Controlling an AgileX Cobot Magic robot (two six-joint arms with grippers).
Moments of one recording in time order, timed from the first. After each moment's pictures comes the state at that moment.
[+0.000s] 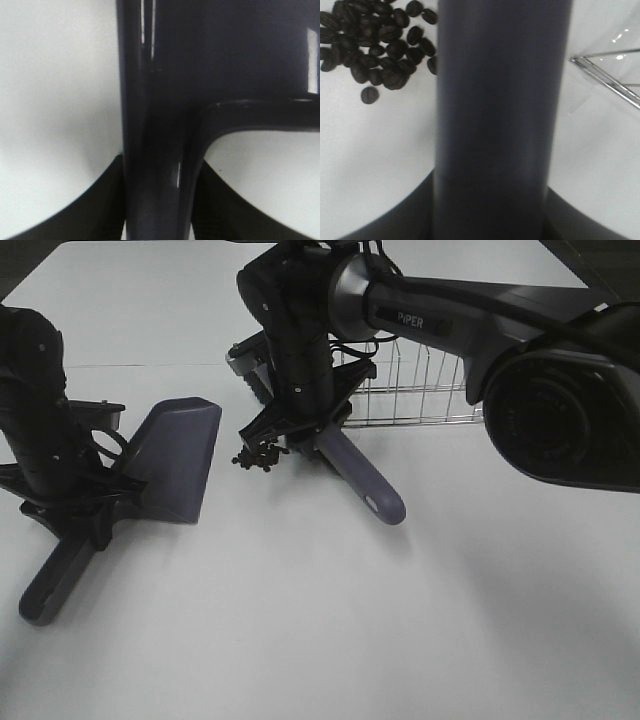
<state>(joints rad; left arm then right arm) -0.24 2.11 -1.27 -0.04 0.86 -0.07 0.63 2.57 -2.23 -0.31 1.23 0.17</state>
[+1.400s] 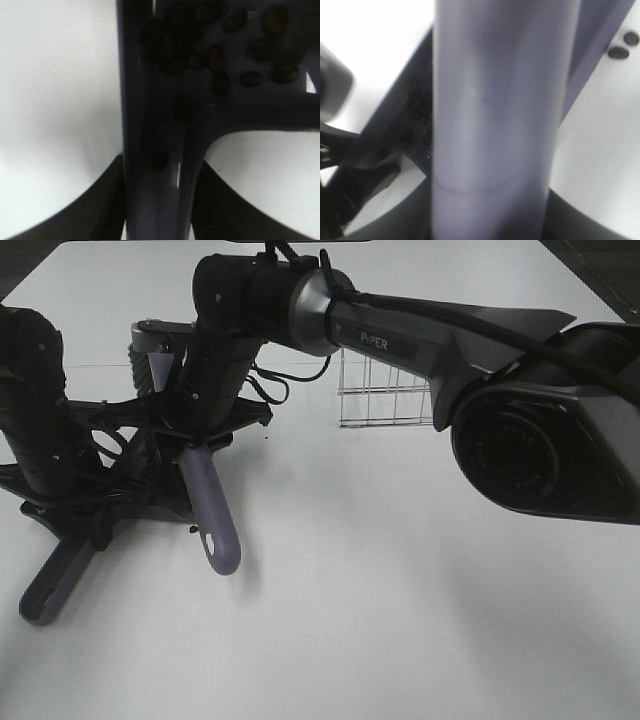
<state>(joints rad) -0.24 2.11 -1.27 -0.05 0.86 -0.06 0.71 2.60 -2.31 0.21 0.97 0.20</state>
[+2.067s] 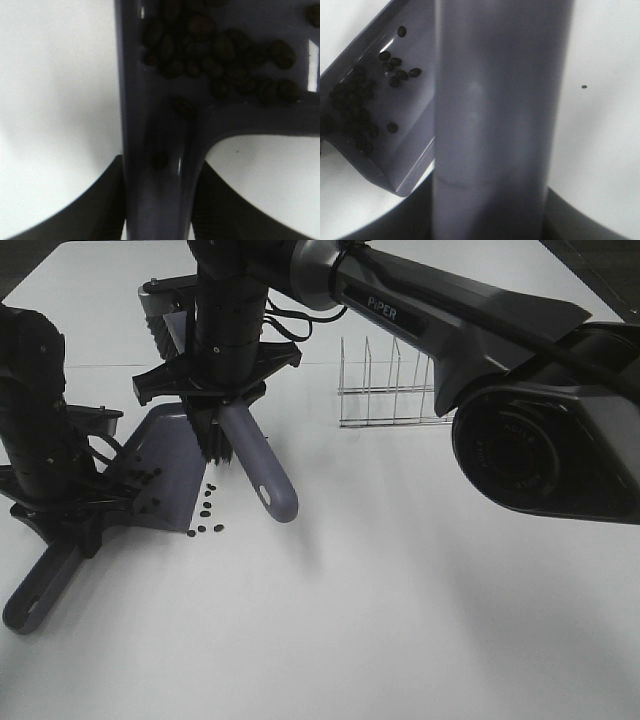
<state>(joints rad) -0.24 2.11 -1.27 0.01 0.92 -0.08 0.71 2.60 -2.49 -0.04 1.23 0.20</state>
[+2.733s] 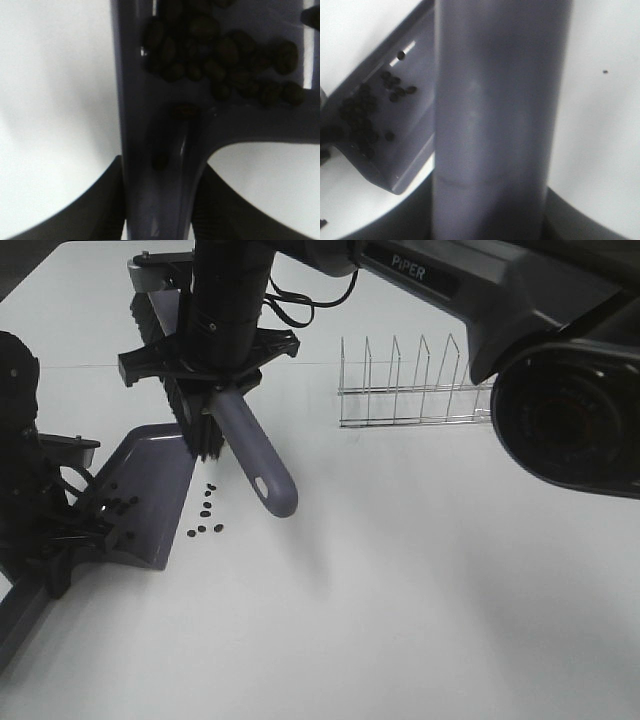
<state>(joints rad) -0.24 2.02 -1.10 0.01 0.92 -0.09 0.71 2.49 -2.38 0.03 1.23 0.18</state>
